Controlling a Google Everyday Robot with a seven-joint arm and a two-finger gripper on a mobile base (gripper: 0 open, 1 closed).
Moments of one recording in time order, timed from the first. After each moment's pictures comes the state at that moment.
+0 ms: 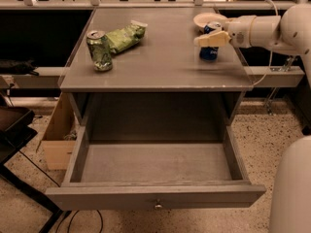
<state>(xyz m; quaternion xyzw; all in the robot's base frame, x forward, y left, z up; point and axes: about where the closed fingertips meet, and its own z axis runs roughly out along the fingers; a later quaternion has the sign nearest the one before) 0.803 -0.187 0.904 -0.37 0.71 0.23 0.56</state>
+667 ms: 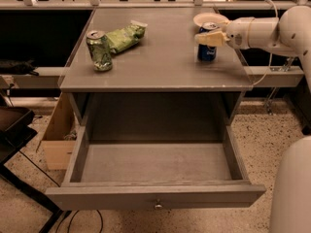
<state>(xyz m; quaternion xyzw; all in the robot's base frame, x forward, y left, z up) 0.802 -0.180 0.898 -0.37 0.71 0.24 0.55</state>
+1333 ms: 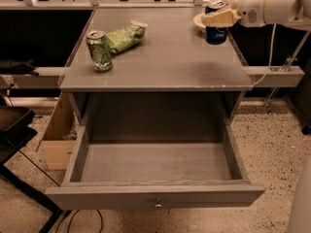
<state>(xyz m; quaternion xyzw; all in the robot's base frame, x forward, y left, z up) 0.765 -0.175 0.979 -0.42 0.69 0.19 0.56</state>
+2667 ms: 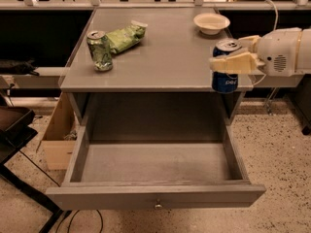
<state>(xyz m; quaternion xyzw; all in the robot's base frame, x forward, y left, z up) 0.572 -0.164 0.960 -0.40 0.71 0.25 0.52</state>
